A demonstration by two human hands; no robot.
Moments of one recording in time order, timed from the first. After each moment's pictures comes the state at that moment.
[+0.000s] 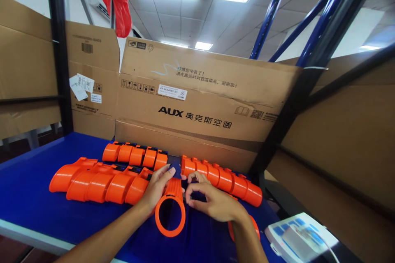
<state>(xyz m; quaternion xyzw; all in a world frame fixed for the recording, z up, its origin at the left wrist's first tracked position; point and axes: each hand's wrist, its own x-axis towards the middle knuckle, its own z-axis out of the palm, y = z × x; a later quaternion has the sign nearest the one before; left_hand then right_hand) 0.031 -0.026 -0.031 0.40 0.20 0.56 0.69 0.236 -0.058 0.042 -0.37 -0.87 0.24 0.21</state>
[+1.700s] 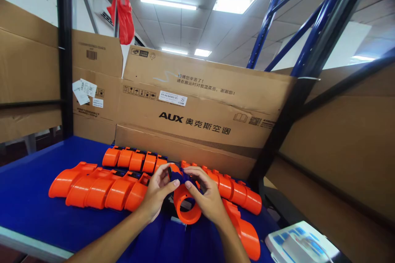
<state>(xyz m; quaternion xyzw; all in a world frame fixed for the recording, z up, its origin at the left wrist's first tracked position) 0.035 -0.032 -0.023 0.41 0.18 0.67 0.60 0.209 -0.038 0.017 -0.35 -0.77 0.20 0.50</state>
